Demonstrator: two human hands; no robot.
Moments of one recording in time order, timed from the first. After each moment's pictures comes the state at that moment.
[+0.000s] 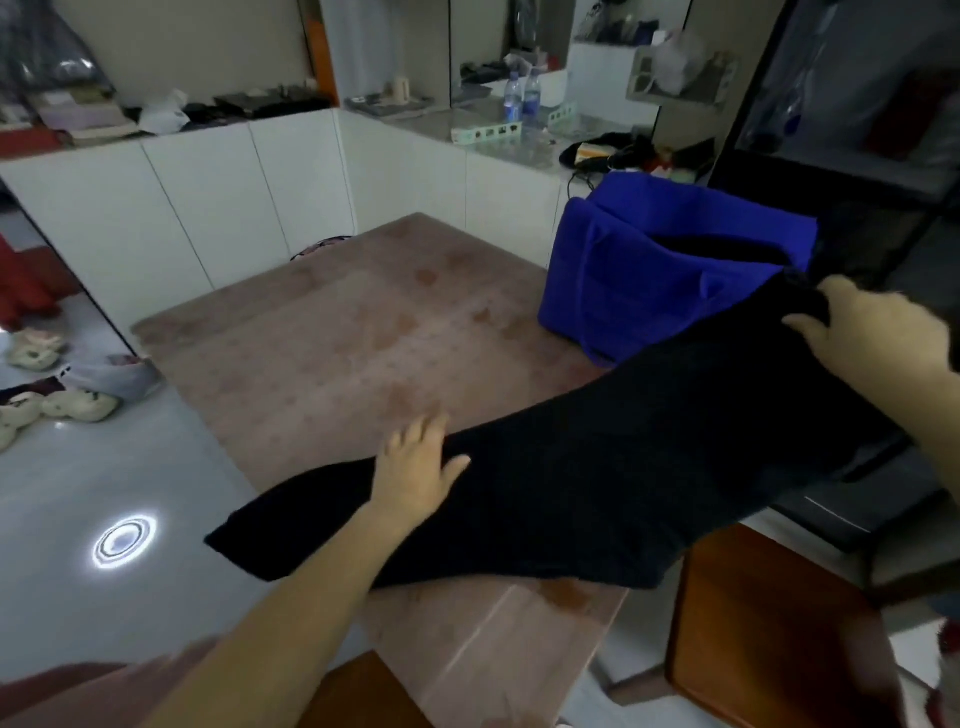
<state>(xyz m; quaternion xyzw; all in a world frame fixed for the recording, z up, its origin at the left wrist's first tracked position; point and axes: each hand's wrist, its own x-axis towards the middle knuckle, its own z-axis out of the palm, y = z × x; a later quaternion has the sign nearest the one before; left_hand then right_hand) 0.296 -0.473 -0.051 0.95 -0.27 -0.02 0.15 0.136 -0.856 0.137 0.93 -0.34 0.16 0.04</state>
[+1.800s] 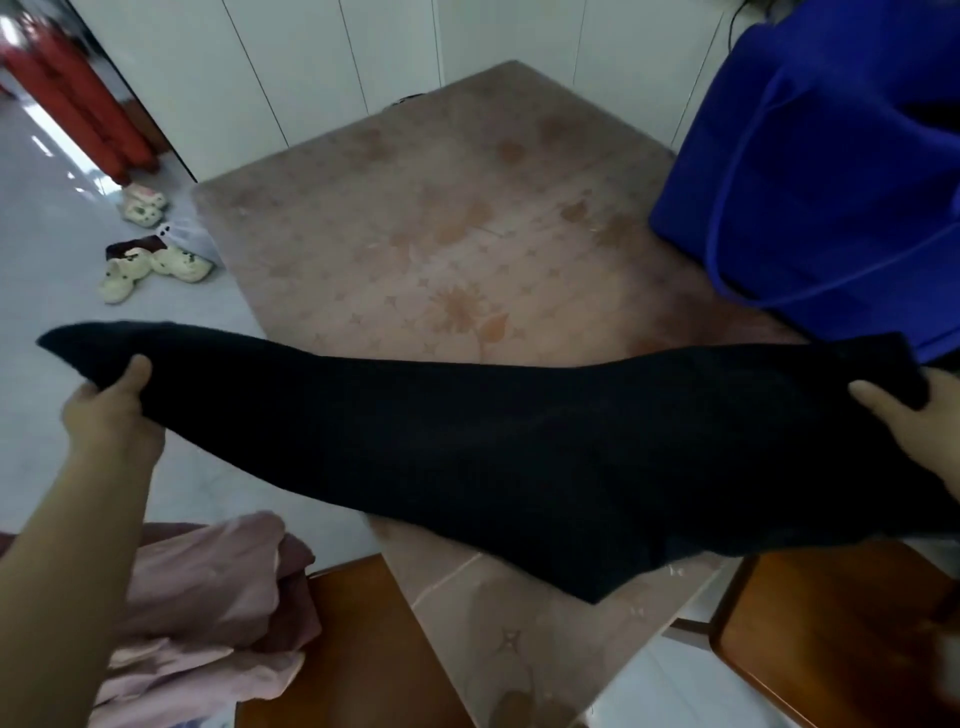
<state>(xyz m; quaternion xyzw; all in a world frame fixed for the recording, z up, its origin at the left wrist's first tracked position) 0.372 -0.215 -0.057 0.58 0.32 0.14 0.74 0.180 -0.925 -0.070 0.87 -0.40 0.05 -0.28</state>
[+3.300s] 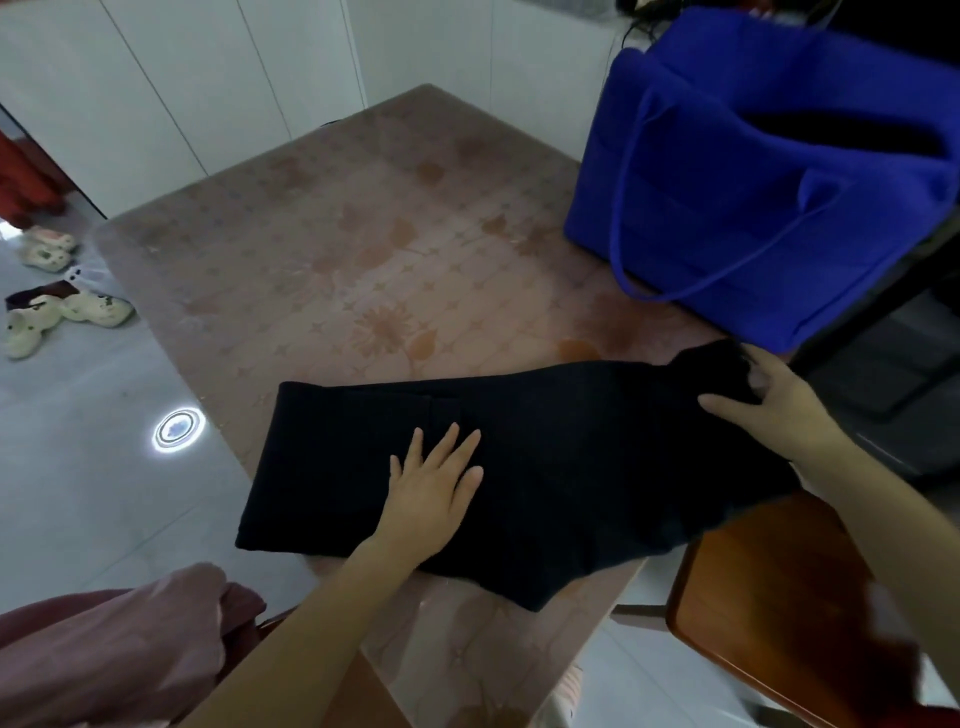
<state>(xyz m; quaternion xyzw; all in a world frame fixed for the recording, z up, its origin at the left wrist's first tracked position) 0.253 -0.492 -0.120 0.93 -0.26 -0.18 0.17 0.169 -0.850 -0.036 0.86 -0.33 0.01 -0.39</state>
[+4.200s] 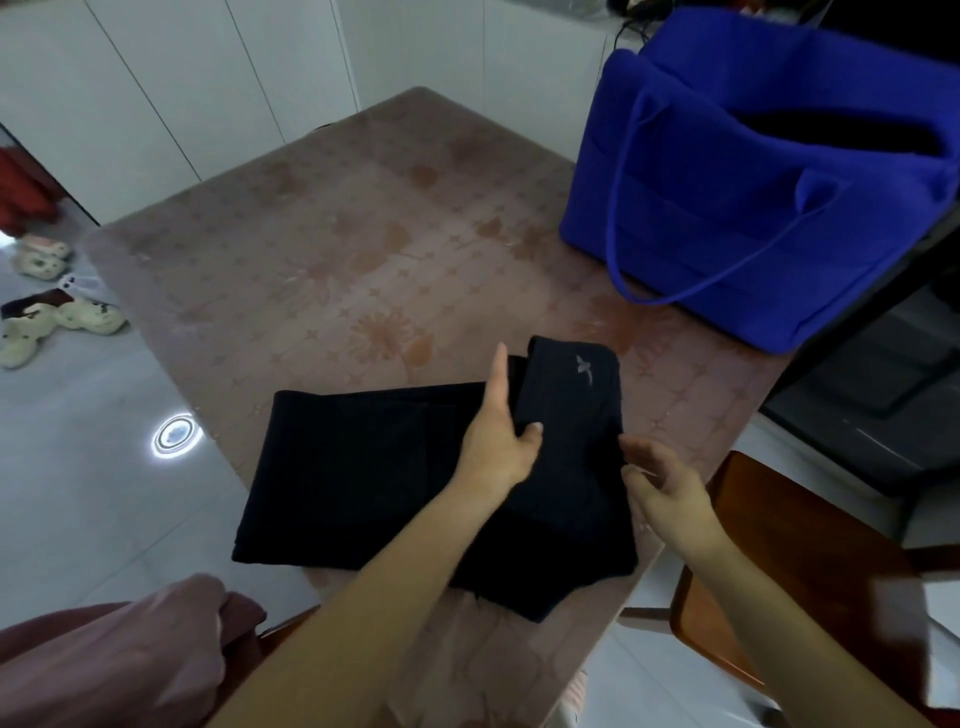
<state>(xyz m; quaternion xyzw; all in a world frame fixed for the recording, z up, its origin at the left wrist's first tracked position) 0.267 -0.581 -0.064 0.82 -0.13 -0.19 0.52 0.146 -0.742 -0.088 0.81 -0.27 0.01 -0.52</state>
